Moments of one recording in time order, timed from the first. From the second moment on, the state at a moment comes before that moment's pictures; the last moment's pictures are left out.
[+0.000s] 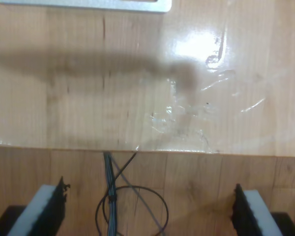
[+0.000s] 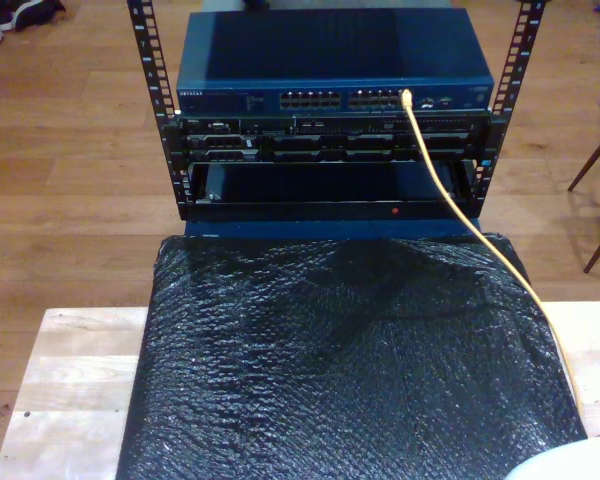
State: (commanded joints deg) left arm 82.2 -29.1 -5.6 2.2 59.3 -180.8; right arm -83.8 -47.5 -7.2 4.9 60.9 -178.1
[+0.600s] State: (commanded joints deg) left arm 82.2 -29.1 -5.6 2.2 59.3 -180.8; right arm -85.2 -43.6 0.0 4.7 51.5 -179.9
